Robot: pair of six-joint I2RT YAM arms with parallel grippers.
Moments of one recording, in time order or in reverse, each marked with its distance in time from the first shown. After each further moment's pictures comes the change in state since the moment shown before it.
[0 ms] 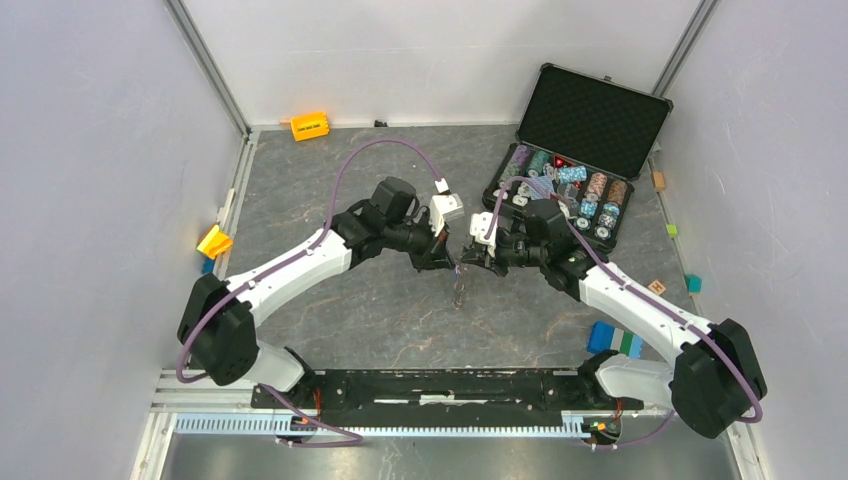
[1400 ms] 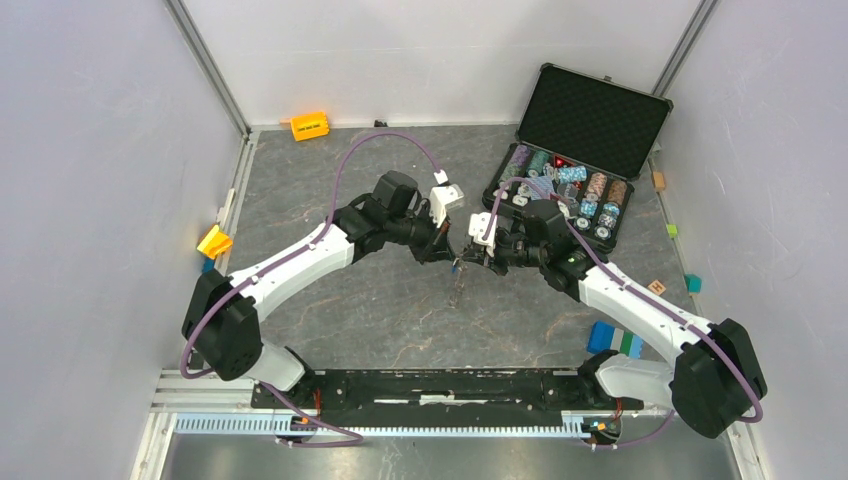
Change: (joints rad) left arm 0.011 0.037 0.049 -0.007 -0.060 -0.048; right arm 0.011 0.000 0.000 0.000 0.048 -0.015
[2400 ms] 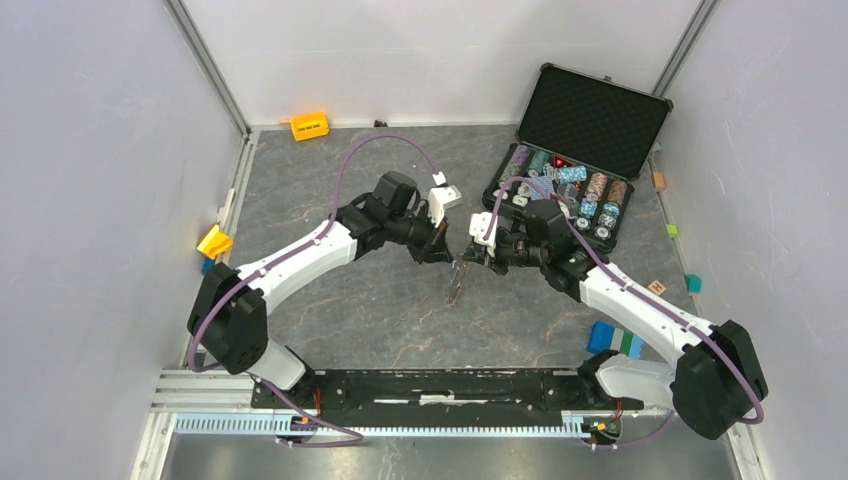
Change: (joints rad) left arm 0.032 0.036 -0.011 0.001 0.032 -0.002; right arm 0.000 -0.007 0.000 0.005 -0.002 0.001
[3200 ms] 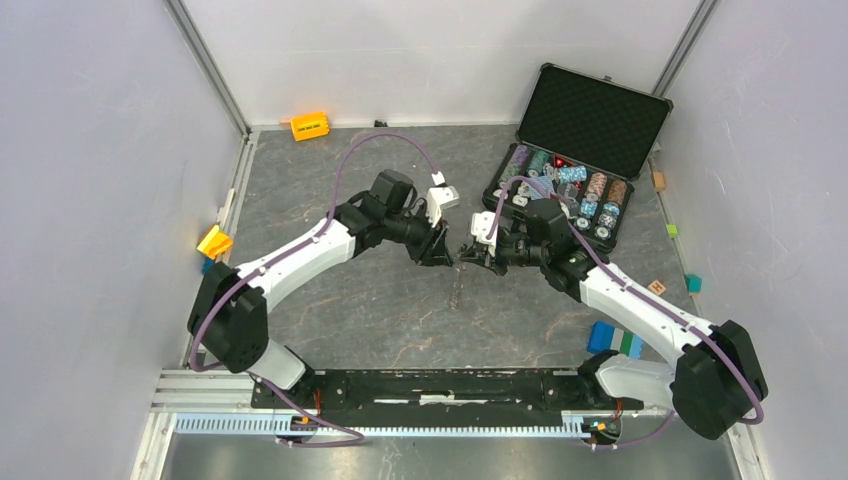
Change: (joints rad) left arm 0.016 0.014 0.002 -0.005 0.063 0.052; right arm -0.004 0.000 -0.002 0.022 -0.053 0.021
